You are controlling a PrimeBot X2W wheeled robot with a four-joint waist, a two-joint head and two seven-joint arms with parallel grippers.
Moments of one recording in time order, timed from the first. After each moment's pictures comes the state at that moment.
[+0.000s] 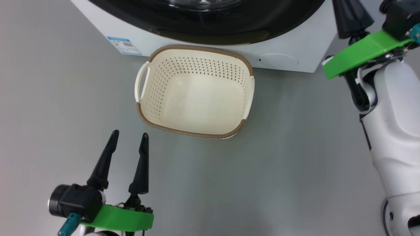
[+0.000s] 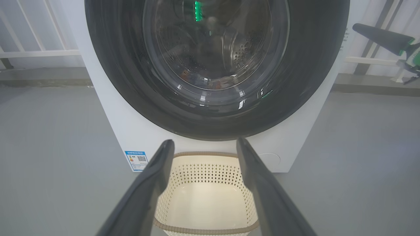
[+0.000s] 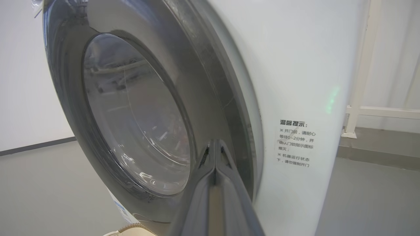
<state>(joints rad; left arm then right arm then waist) -0.11 0.04 -0.18 -0.08 -0.21 -0.01 -0.26 -0.94 -0.23 0.17 0.55 0.27 0.14 -0.26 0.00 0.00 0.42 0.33</state>
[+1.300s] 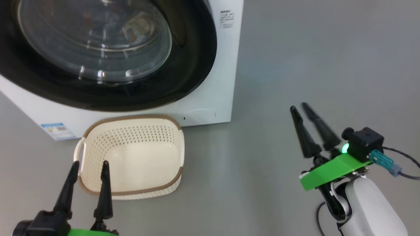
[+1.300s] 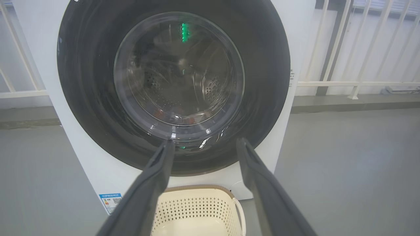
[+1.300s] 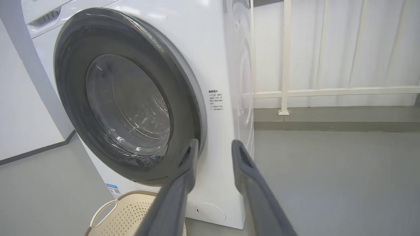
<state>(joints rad) 0.02 0.04 0.02 -0.05 -0.14 -0.07 -0.26 -0.37 -0.16 0.19 0.26 0.34 0.14 -0.26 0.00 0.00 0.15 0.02</state>
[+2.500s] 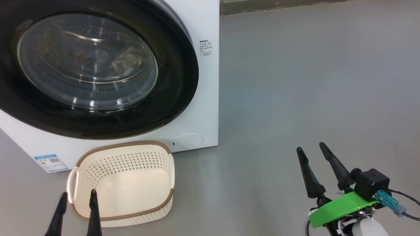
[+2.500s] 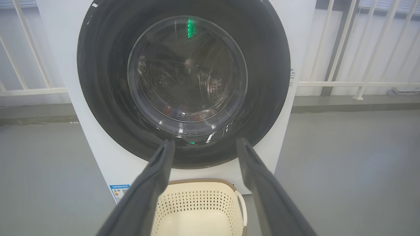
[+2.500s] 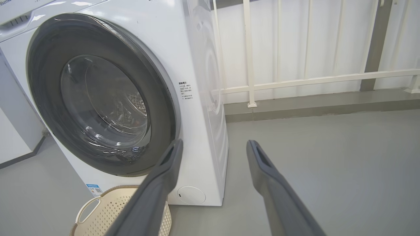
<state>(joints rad) 0.15 0.04 0.07 -0.05 -0.15 -0.03 -0.26 -0.14 -0.11 0.10 0.20 0.30 0.14 -0.26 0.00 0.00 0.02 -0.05</state>
